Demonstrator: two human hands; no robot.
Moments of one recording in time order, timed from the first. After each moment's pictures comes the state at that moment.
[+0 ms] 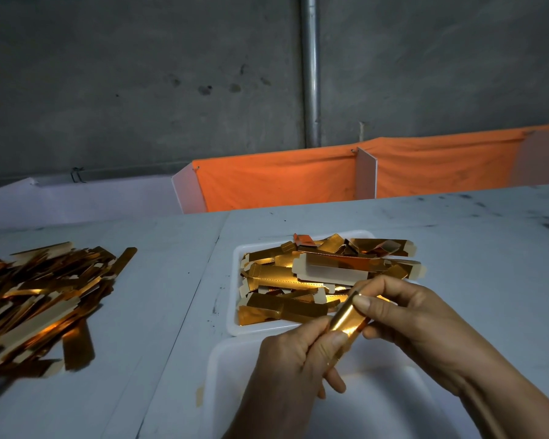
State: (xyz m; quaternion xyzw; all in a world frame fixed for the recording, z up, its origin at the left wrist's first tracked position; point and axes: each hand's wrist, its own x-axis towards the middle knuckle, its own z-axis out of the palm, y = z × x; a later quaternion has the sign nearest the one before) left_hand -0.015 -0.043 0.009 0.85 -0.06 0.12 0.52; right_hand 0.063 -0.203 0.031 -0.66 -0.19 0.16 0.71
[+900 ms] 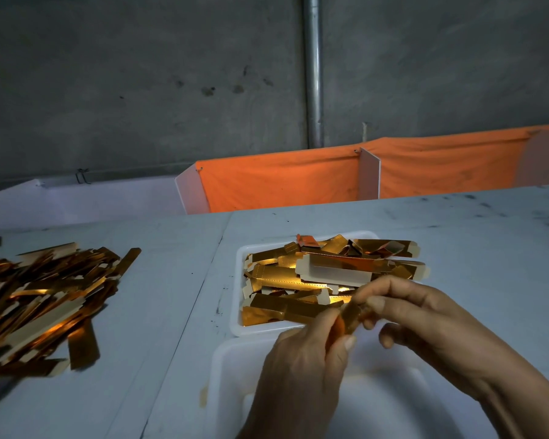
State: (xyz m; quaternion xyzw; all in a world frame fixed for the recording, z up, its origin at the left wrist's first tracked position) left_hand -0.014 -0.051 0.002 0.92 -0.07 0.23 0.31; right_hand 0.059 -0.212 0.038 -0.67 -0.23 0.17 0.68
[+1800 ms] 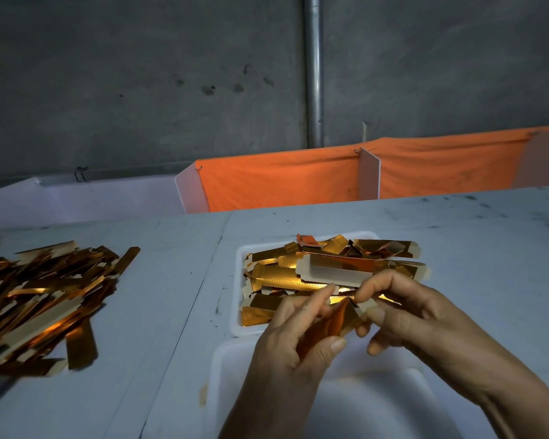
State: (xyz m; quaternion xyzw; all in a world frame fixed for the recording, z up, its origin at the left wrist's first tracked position) left_hand -0.018 -0.036 0.018 0.85 -0.08 0.17 0.50; right_hand 0.054 -0.211 0.040 -0.66 -0.30 0.15 0.67
